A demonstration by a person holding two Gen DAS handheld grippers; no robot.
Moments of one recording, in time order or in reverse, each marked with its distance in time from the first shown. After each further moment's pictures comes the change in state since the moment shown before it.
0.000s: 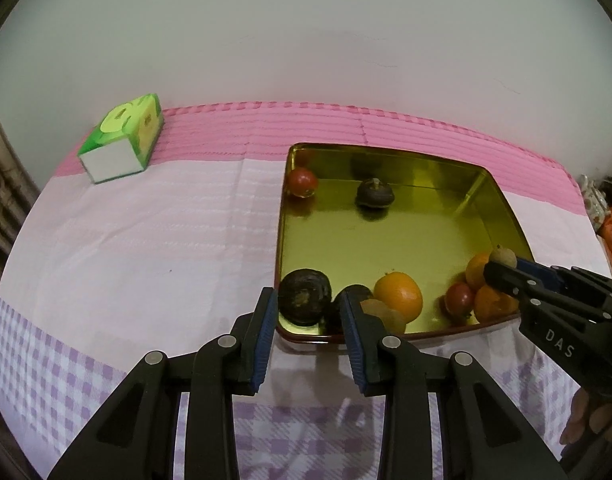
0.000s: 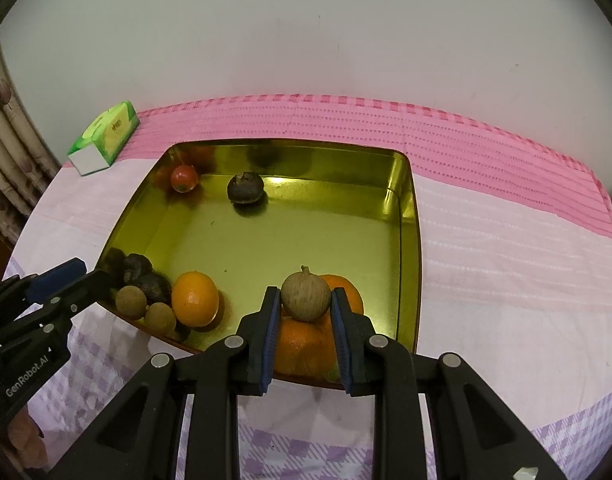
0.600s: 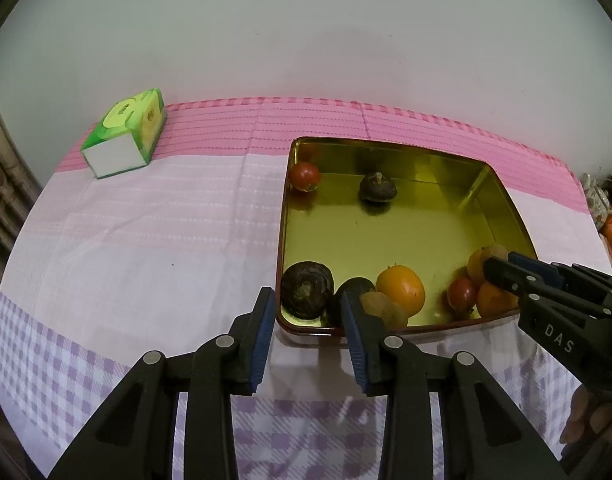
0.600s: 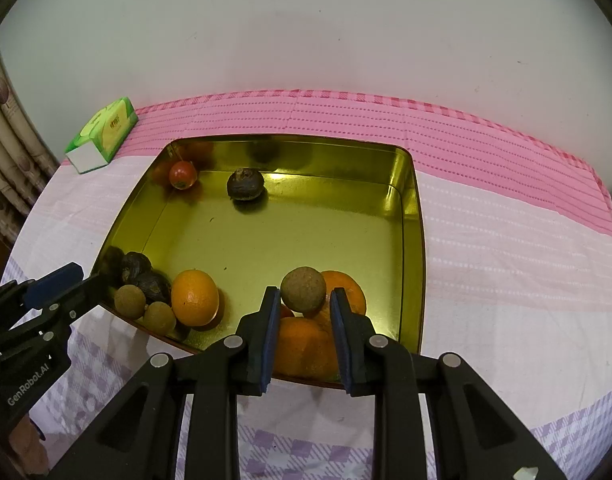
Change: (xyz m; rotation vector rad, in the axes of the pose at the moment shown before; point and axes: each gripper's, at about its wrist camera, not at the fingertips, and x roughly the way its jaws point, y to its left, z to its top) left arm 0.000 0.001 -0.004 0.000 0.010 0.009; right arm 0.001 0.001 -0.001 0.005 0.009 -0.004
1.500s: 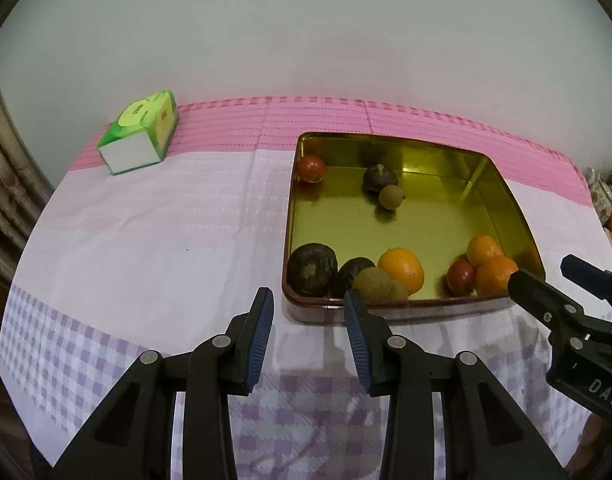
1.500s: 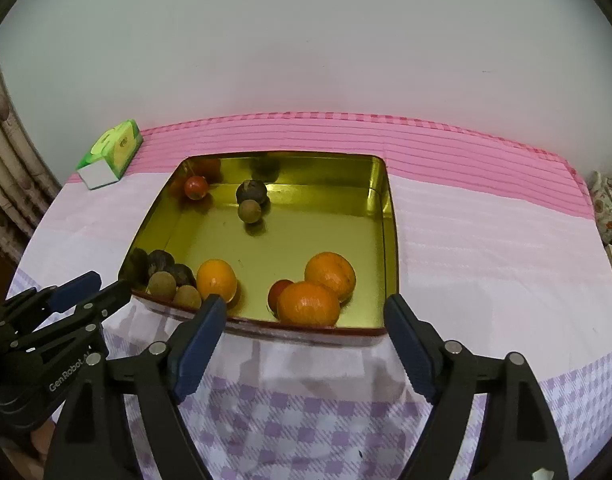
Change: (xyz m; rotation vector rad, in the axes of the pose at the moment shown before) left arm -0.018 -0.003 -0.016 0.007 -0.010 0.041; right arm -0.048 0.008 -0.024 0.054 -0.074 -0.042
